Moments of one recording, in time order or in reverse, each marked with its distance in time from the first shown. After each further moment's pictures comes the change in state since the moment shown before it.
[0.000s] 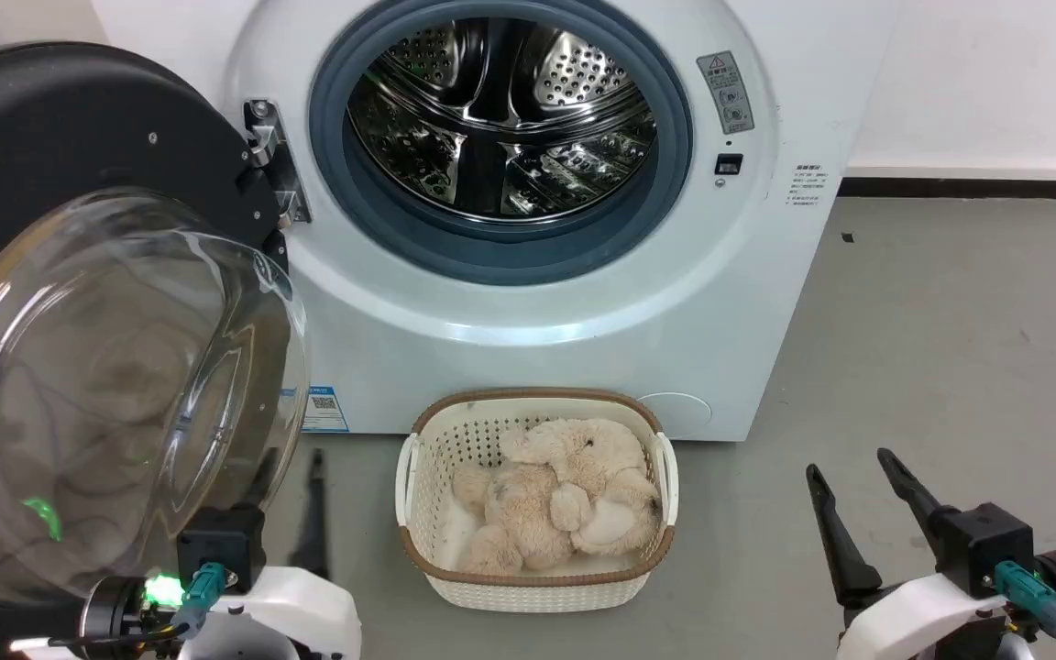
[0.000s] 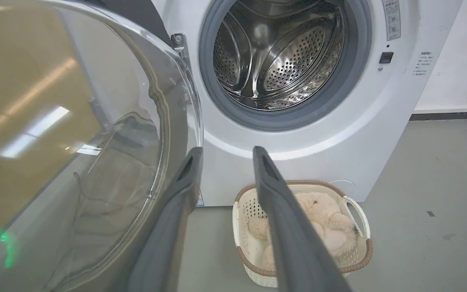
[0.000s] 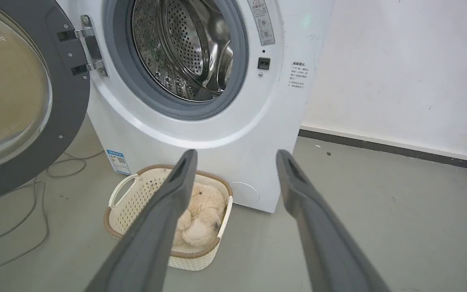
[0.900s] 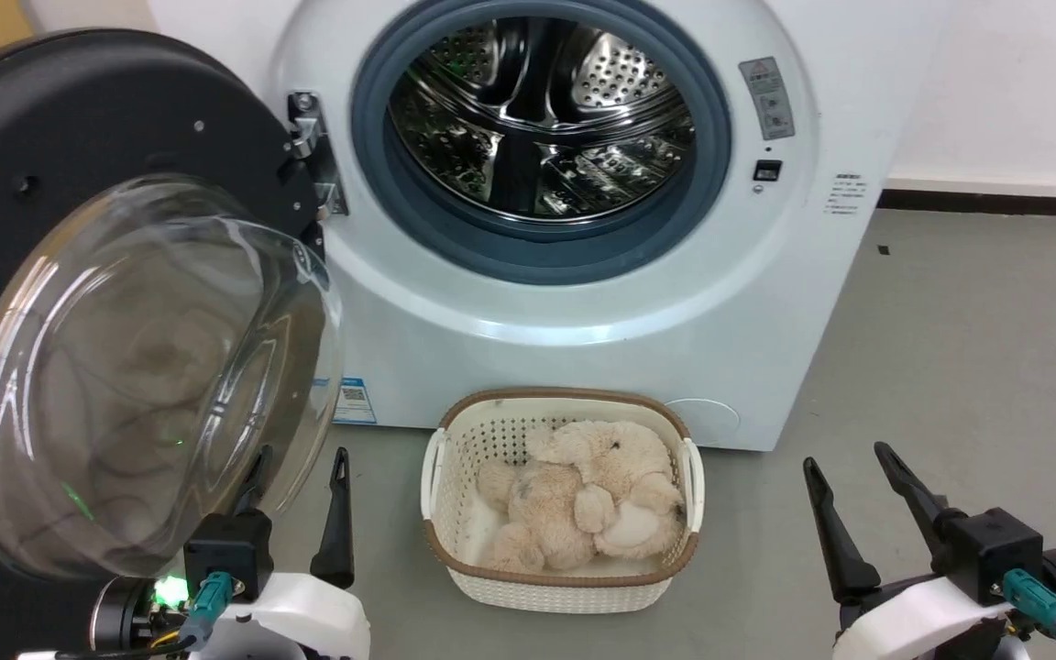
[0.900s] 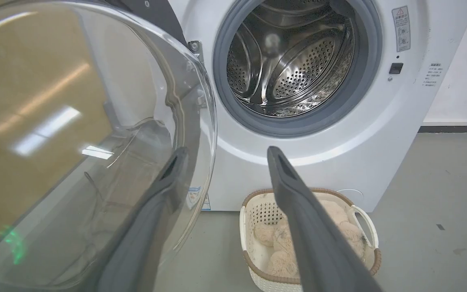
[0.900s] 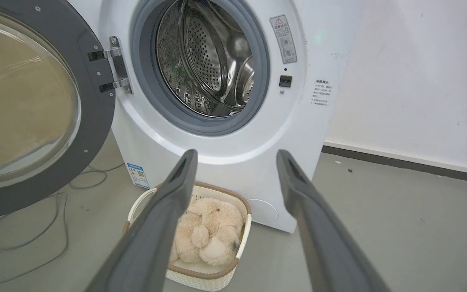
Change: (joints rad) left arm 0.000 0.000 -0.020 0.016 -0.011 0.009 -0.050; right arm 0.002 0.000 0.010 -0.003 0.031 0.000 -0.049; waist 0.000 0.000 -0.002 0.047
